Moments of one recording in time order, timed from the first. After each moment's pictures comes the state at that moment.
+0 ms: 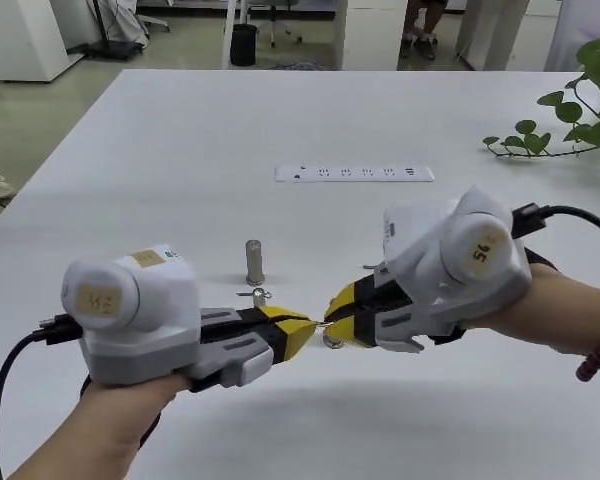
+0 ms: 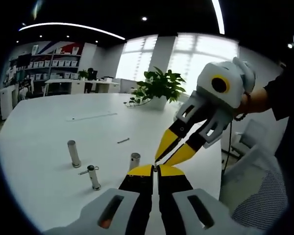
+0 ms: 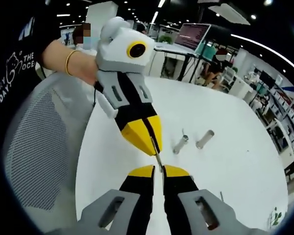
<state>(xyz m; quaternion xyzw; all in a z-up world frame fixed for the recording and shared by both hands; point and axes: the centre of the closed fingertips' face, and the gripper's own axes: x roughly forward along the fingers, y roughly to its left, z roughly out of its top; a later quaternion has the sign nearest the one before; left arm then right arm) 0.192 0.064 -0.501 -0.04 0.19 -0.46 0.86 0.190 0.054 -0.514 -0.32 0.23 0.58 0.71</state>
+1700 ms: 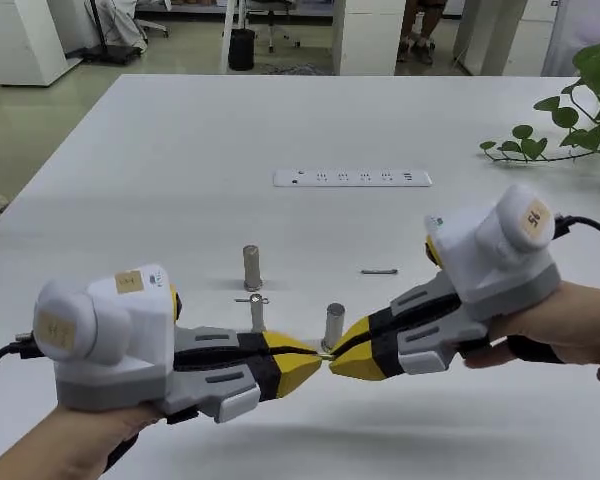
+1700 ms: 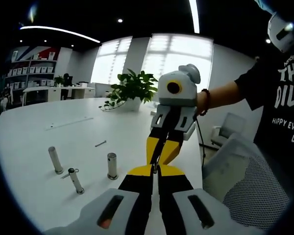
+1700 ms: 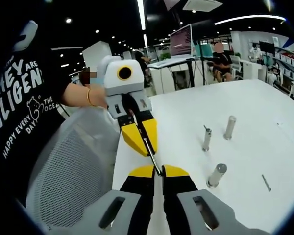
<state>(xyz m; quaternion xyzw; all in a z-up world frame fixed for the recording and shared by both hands) 0.157 0.054 -0.496 -0.03 0.17 -0.56 0.81 0.152 0.052 -0.513 -0.14 0.28 0.67 0.68</state>
